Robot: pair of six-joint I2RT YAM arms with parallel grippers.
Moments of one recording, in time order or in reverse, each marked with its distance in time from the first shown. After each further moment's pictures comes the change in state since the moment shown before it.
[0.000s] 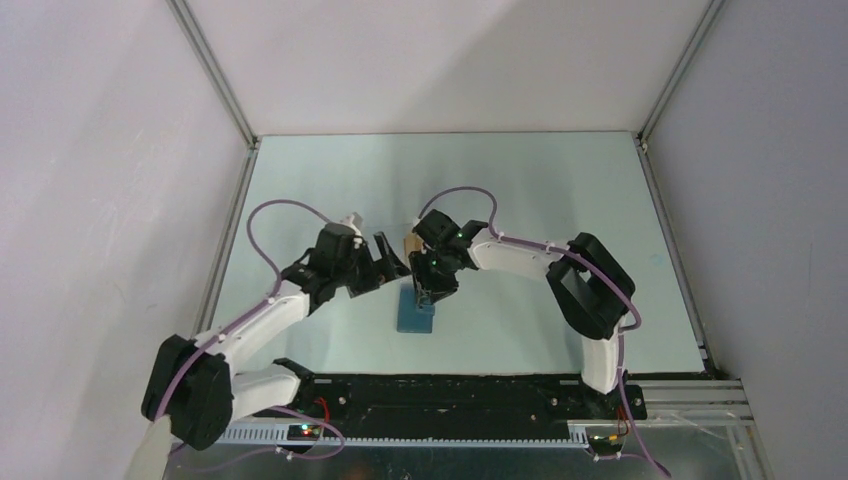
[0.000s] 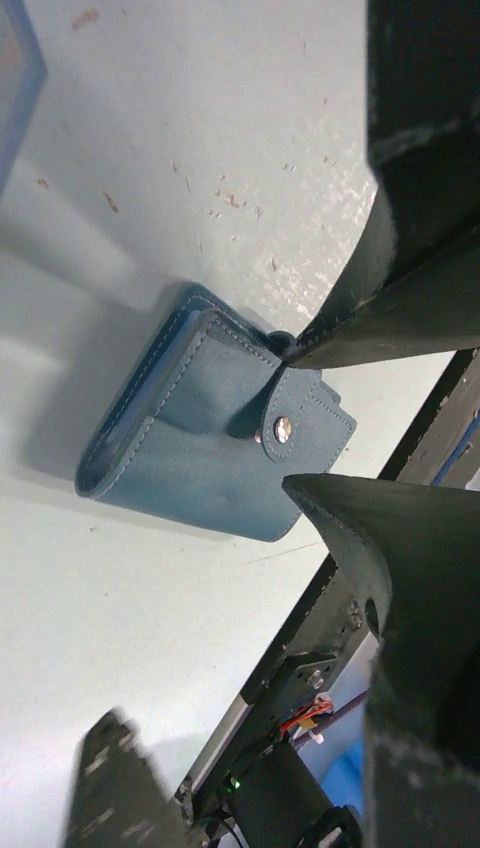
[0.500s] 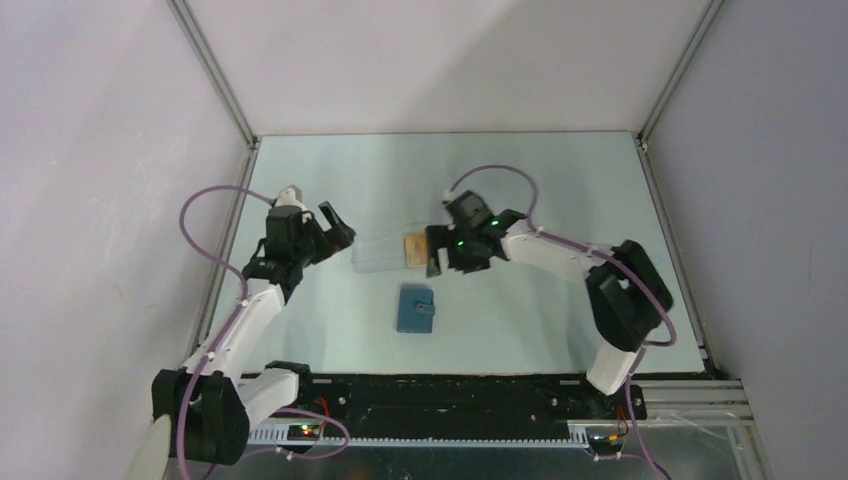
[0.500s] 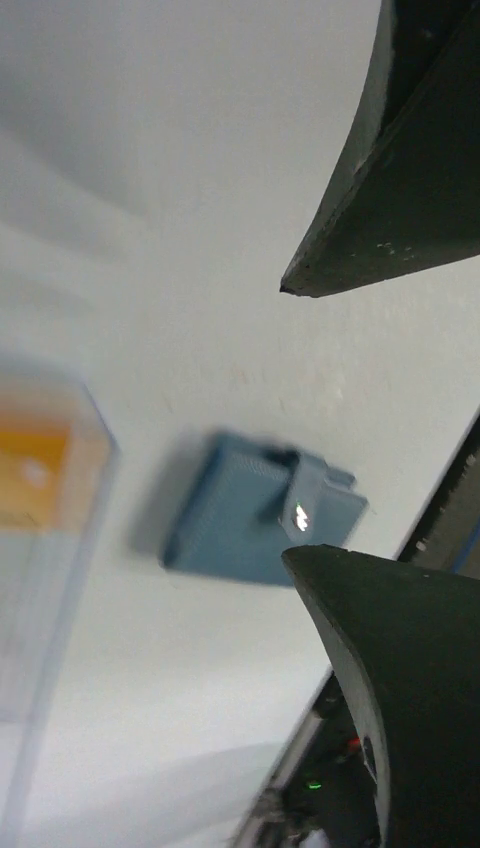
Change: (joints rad) left arm 0.345 -0.100 0.050 -0.004 -0.132 0.207; right arm -0.072 -0.138 -0.053 0.039 0.130 -0.053
